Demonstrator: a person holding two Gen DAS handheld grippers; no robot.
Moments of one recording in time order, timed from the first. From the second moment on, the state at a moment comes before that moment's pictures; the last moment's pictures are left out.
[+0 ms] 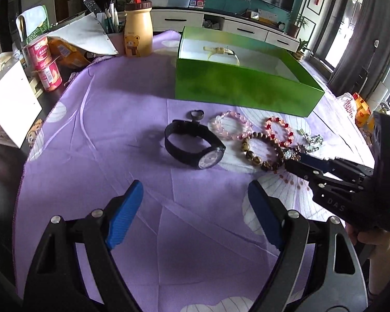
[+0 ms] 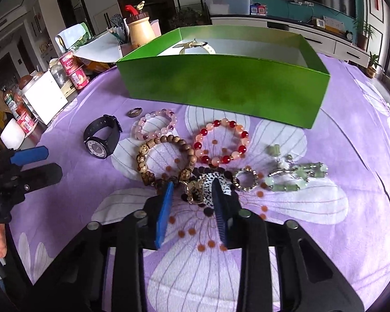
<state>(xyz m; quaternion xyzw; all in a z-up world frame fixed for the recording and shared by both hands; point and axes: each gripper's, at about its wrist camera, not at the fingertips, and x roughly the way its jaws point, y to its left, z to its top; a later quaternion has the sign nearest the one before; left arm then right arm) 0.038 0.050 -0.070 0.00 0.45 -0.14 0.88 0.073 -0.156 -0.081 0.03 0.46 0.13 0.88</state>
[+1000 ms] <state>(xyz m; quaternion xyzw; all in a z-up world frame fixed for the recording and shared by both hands) 0.087 0.005 -0.106 0.12 0.52 -0.21 0.82 0.053 -0.184 -0.065 0.09 0.44 0.13 0.88</state>
